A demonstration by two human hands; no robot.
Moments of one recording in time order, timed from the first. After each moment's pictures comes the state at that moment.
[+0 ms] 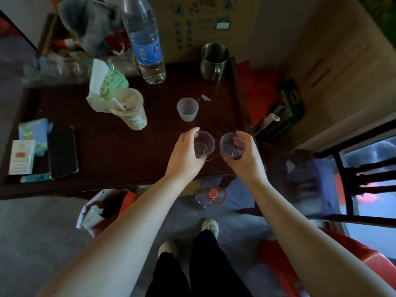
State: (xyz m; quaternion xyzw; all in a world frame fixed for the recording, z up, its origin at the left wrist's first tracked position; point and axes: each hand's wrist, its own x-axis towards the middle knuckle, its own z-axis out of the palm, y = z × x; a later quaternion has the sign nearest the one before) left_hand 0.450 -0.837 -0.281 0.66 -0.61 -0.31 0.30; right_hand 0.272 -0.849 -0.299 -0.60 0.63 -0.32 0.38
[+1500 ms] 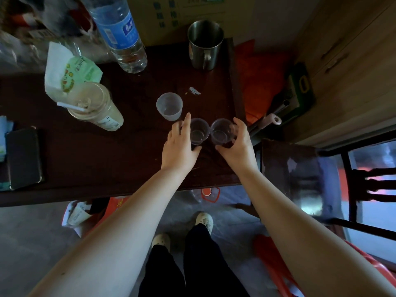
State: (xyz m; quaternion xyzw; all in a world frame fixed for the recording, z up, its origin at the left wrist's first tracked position) left_hand 0.413 -0.908 -0.337 0.72 -0.64 -0.20 0.18; right_hand 0.251 -0.934 -0.358 -0.59 0.65 -0.29 0.39
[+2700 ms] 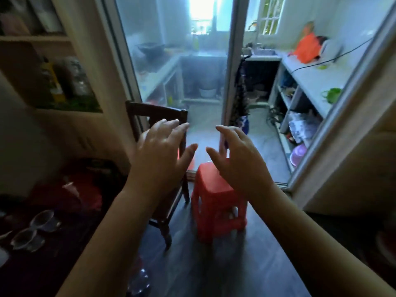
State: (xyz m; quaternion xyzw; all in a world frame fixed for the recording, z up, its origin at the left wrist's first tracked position) left_hand 0.245 -0.534 -0.005 0.08 -0.96 -0.10 0.25; right_hand 0.156 -0.384 -0.040 -0.34 0.84 -0.38 -0.16
